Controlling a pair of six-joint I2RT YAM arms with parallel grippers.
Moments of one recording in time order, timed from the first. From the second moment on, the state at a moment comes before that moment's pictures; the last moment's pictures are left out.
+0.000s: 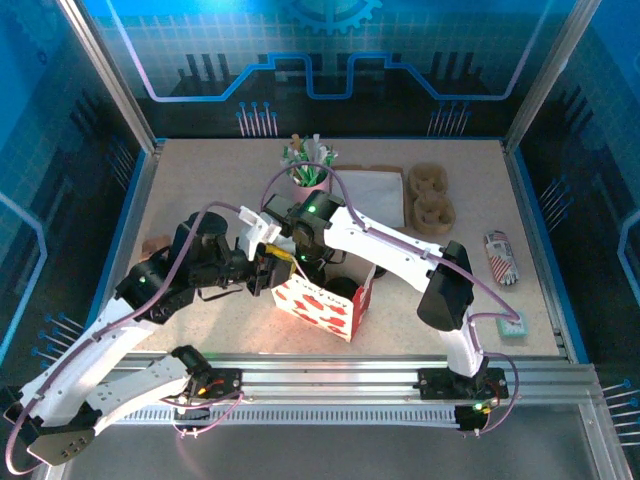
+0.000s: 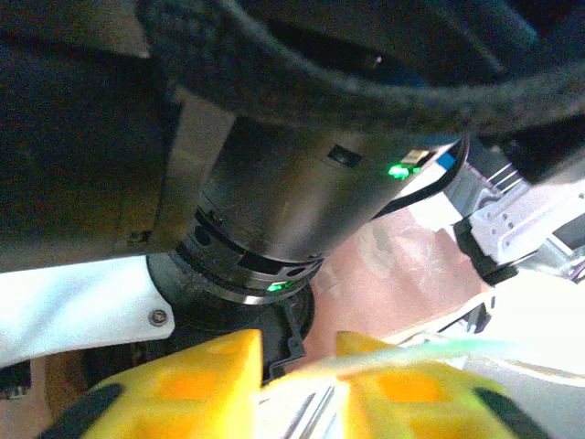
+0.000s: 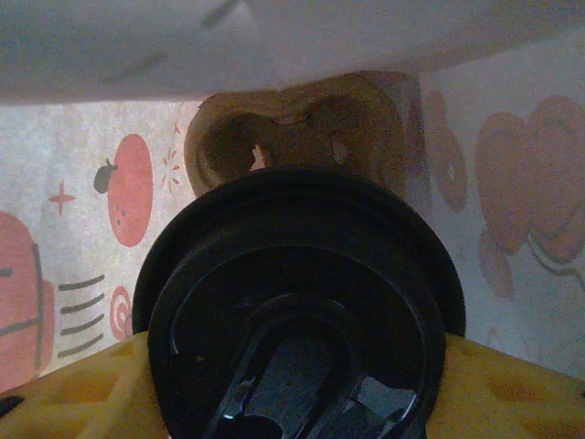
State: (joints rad) left arm -0.65 0.86 1.06 -0.71 0.39 -0.24; right arm 1.00 2.02 2.00 -1.42 -0.03 0.04
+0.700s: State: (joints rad) left arm -0.67 0.83 1.02 -0.68 0.47 -0.27; right arm 1.00 2.02 2.00 -1.41 -0.03 0.04
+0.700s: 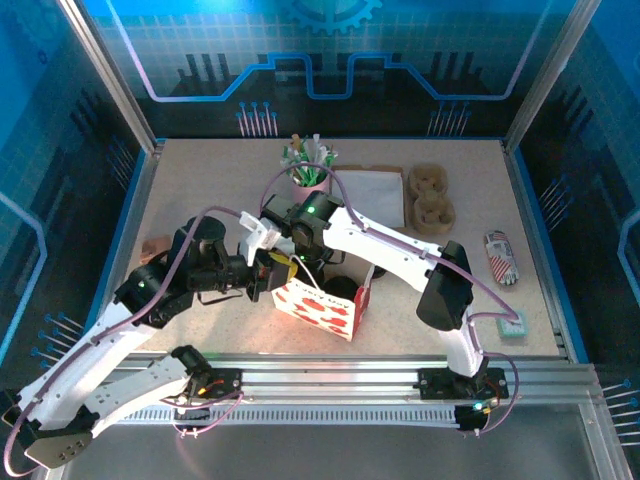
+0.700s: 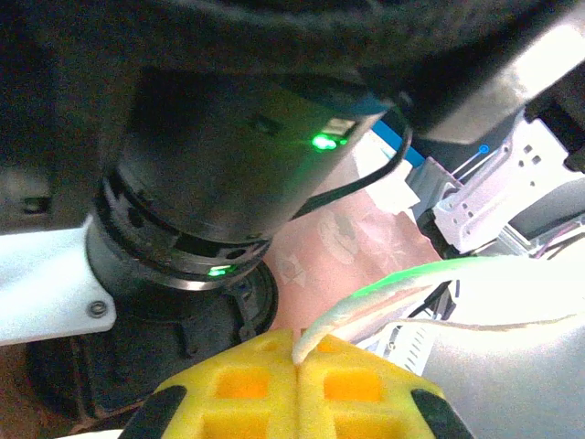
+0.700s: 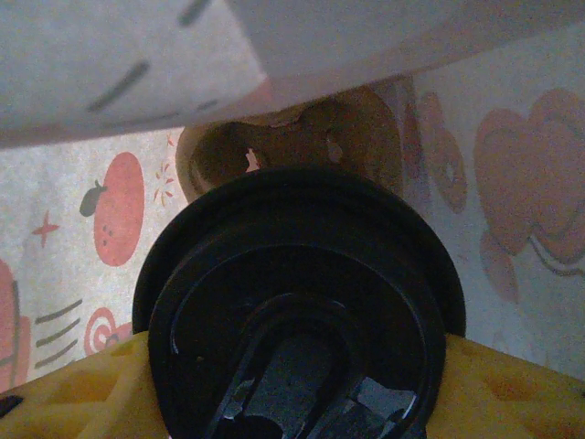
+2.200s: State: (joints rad) left arm -0.69 0.80 0.99 -0.68 0.49 -0.24; right arm 1.00 2.03 1.96 -1.36 -0.04 0.04
